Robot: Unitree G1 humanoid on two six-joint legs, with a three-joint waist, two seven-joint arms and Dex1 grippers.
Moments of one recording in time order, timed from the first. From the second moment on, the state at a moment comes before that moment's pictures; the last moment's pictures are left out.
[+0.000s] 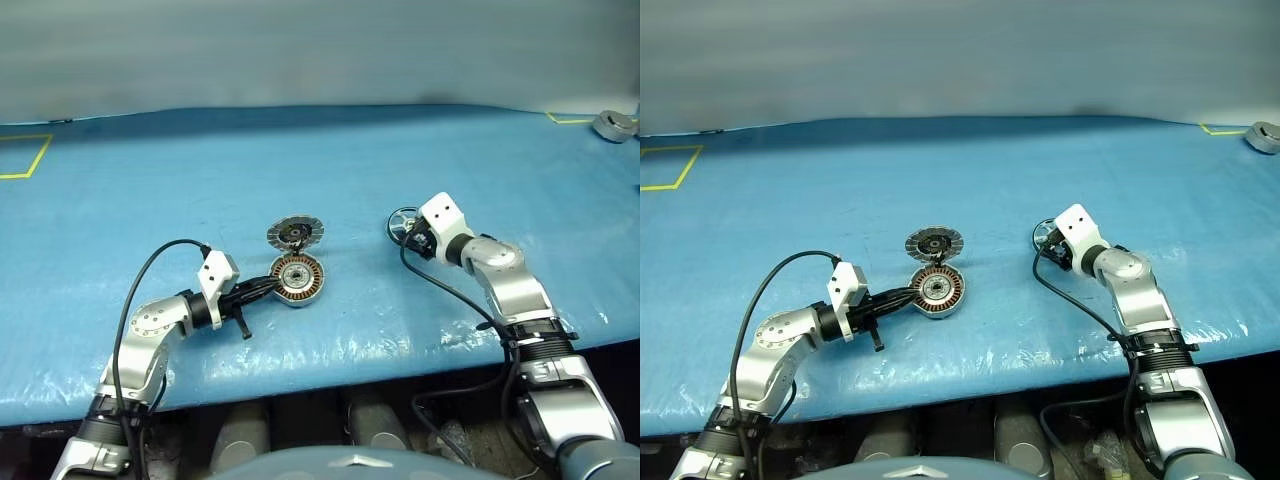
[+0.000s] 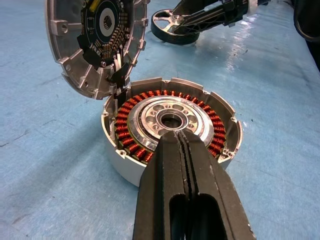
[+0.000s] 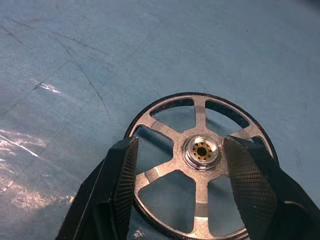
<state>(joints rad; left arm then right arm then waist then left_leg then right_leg) -0.05 0.47 -0.08 -0.05 -0.33 0.16 -0.92 -0.43 -0.51 0.07 0.26 0.01 0.37 0.56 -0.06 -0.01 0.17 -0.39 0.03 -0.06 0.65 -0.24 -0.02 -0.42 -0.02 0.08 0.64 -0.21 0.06</state>
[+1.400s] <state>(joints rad) -0.05 0.48 -0.08 -0.05 -0.32 0.16 -0.92 -0.36 -0.46 -0.04 0.16 0.09 0.44 0.56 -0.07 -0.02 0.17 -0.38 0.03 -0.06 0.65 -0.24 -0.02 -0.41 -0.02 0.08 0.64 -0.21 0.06</state>
